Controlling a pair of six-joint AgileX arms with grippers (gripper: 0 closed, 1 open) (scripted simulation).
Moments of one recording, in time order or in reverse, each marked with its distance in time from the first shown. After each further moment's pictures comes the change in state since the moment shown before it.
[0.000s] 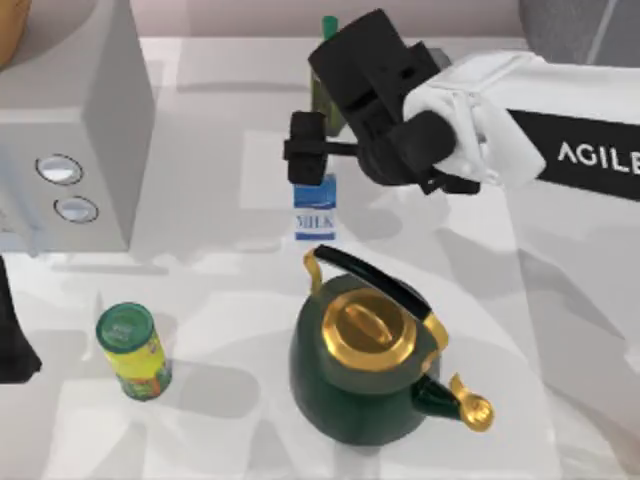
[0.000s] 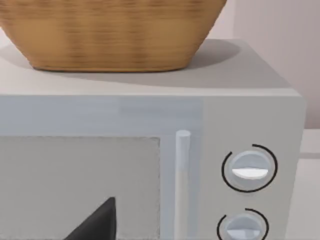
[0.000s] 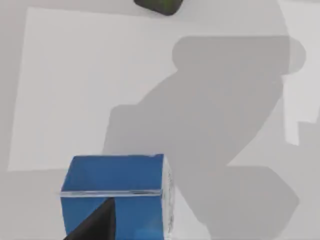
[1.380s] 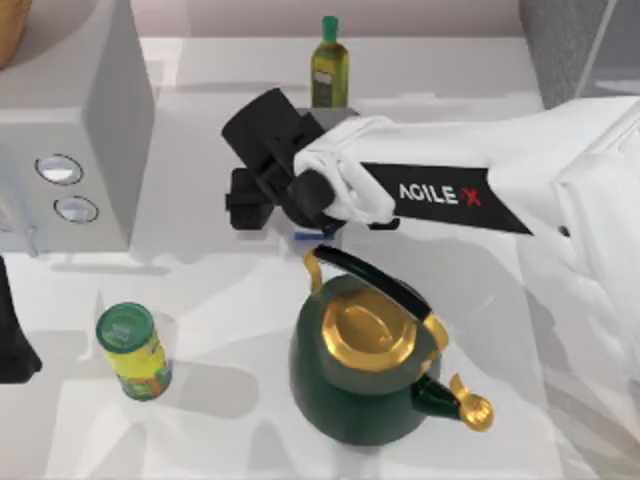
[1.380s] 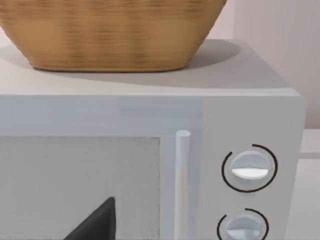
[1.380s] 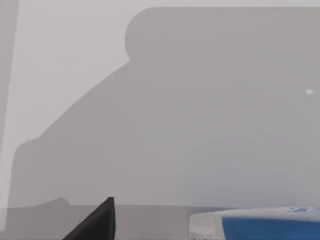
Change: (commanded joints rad) left arm 0.000 0.000 0.000 0.000 0.000 0.000; right arm 0.052 0.411 0.298 0.027 0.072 0.022
